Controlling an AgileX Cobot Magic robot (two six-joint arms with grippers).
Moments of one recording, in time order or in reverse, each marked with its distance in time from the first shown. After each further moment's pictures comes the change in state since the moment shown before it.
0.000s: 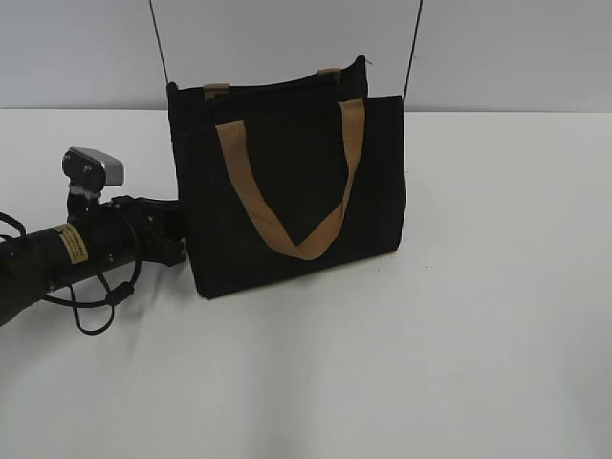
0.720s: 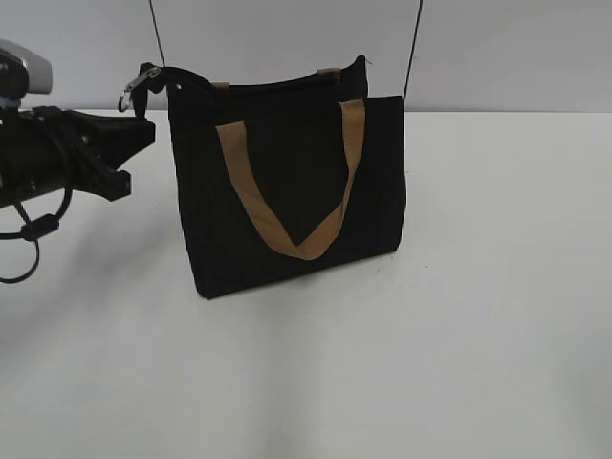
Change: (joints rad) left arm 0.017 -0.465 0.115 0.020 0.289 -0.023; right arm 0.000 0.000 0.000 0.000 0.000 0.000
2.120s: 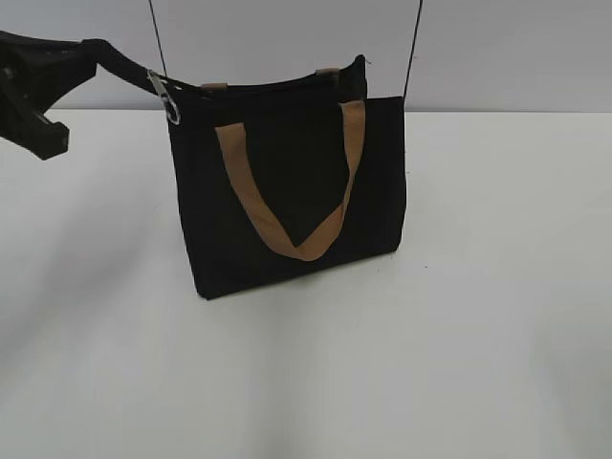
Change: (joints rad) left arm -0.001 -0.426 0.002 0.126 0.328 0.000; right arm 0.000 0.009 -0.013 0.085 -0.050 -0.037
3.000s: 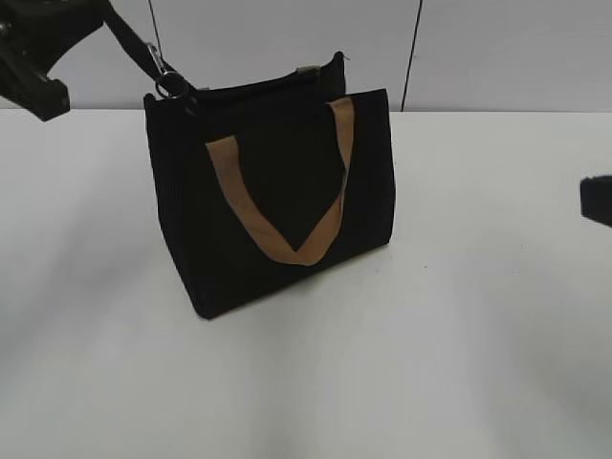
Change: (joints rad) left arm 0.000 -0.002 -0.023 -0.024 -0.163 0.001; right arm 0.000 0.659 -0.084 0.652 -0.311 -0.911
